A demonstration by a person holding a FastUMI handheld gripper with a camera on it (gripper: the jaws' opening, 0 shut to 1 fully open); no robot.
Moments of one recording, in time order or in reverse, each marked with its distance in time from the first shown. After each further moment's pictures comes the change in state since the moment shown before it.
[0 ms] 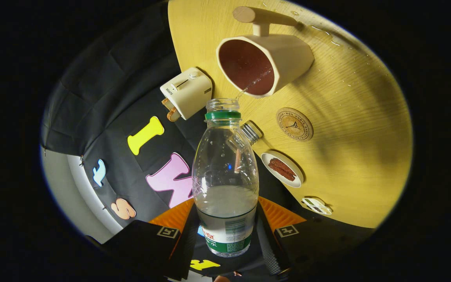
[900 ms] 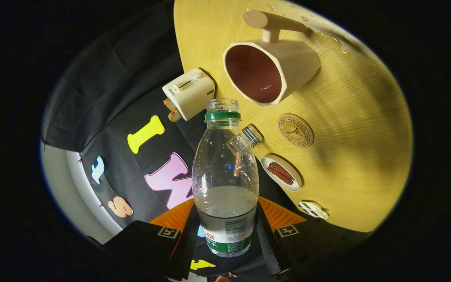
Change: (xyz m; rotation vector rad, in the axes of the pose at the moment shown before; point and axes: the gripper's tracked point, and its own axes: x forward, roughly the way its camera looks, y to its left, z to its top) arm 0.000 -0.003 0.012 -0.096 -0.031 0.005
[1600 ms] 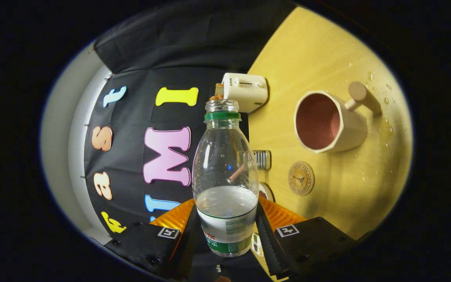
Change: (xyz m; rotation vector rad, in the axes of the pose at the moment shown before) arm -0.014 0.011 0.001 -0.732 -0.063 0.080
